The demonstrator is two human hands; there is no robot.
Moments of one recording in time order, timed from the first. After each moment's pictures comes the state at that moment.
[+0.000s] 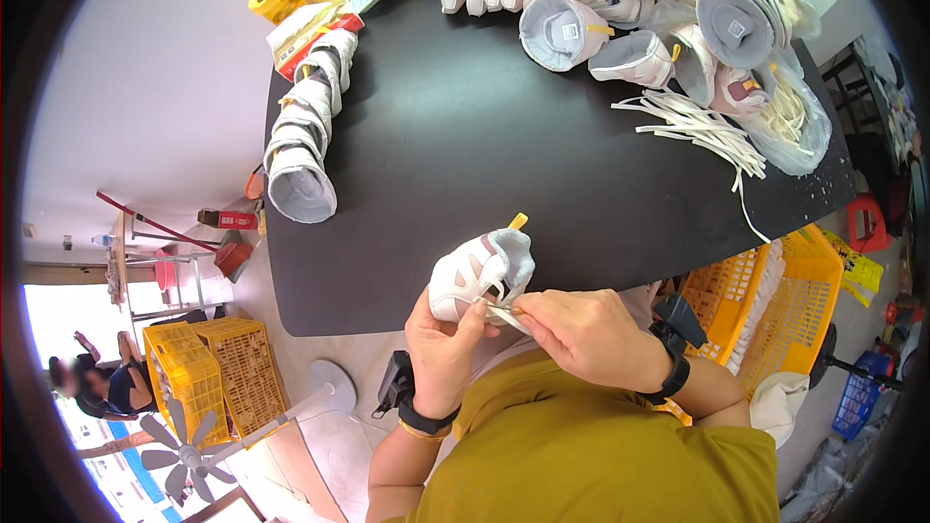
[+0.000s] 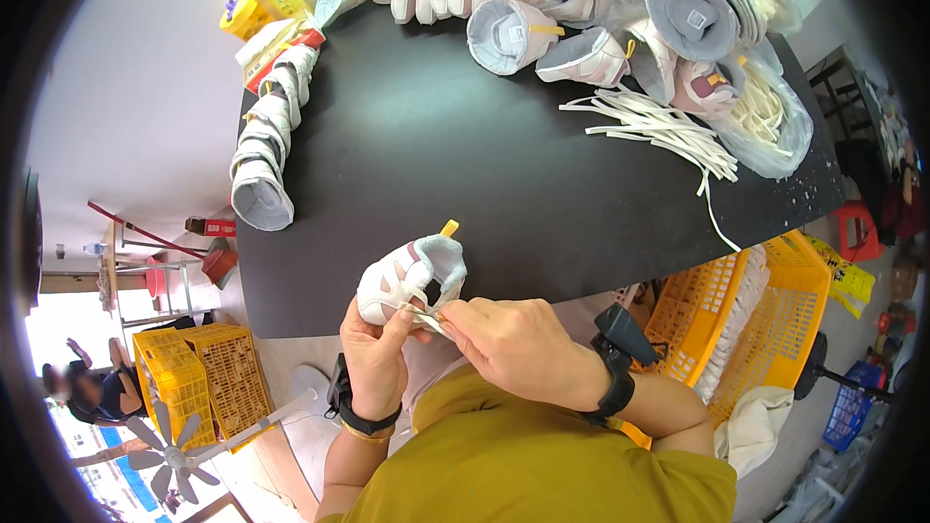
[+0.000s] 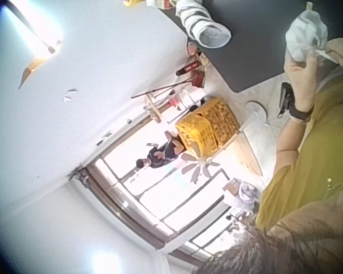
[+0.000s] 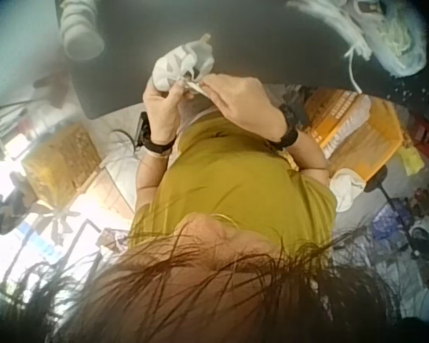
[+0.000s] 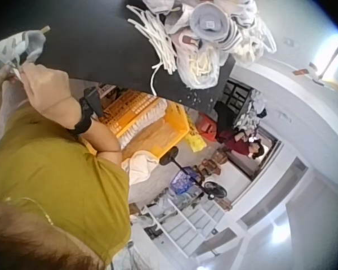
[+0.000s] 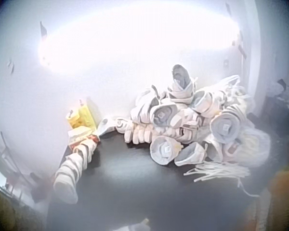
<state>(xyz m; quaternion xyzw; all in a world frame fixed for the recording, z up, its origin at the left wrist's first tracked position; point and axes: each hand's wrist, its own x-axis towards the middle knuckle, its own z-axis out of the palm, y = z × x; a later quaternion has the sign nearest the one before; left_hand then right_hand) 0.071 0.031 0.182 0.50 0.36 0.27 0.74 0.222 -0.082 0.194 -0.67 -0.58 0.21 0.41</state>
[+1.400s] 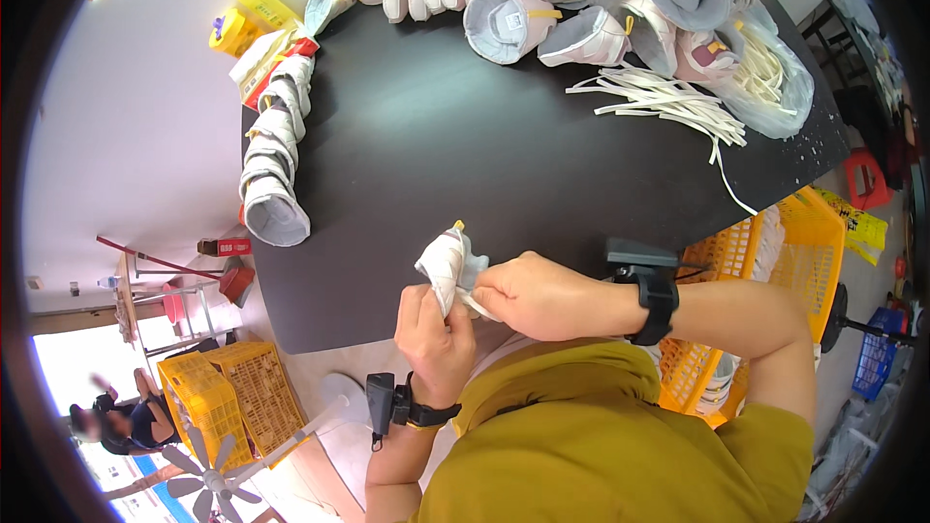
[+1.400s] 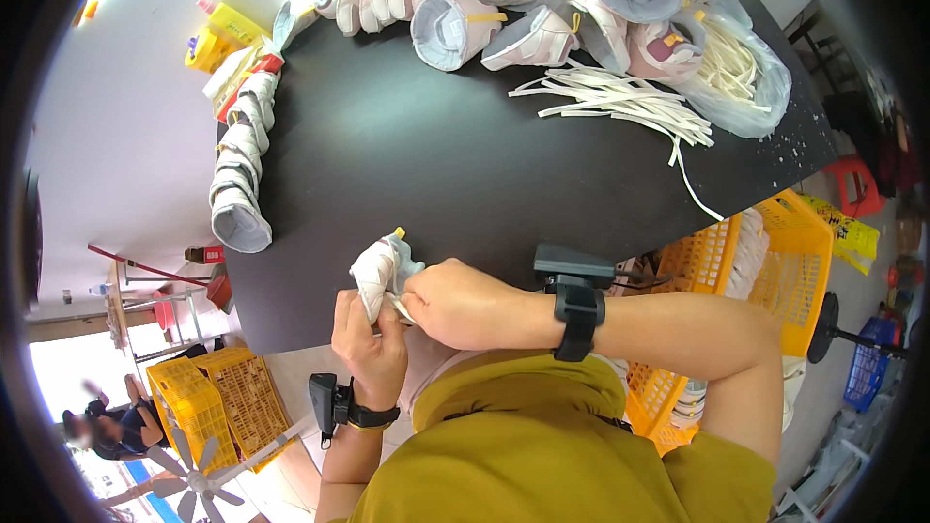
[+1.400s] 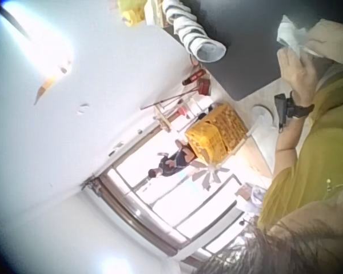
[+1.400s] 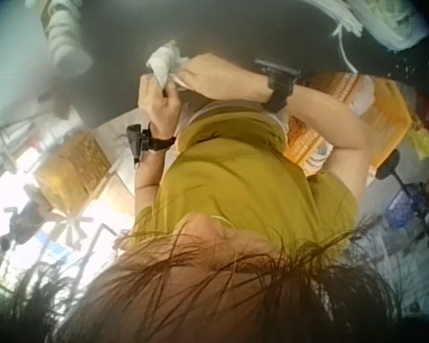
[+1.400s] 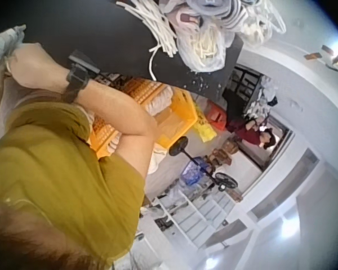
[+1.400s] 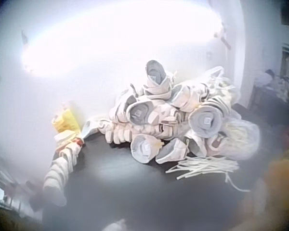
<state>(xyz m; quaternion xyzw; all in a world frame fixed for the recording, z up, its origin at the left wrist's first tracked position) 0.091 0.030 0.162 0.88 0.25 0.33 0.23 0.249 -0.051 0.177 -0.59 -0.47 0.51 0.42</state>
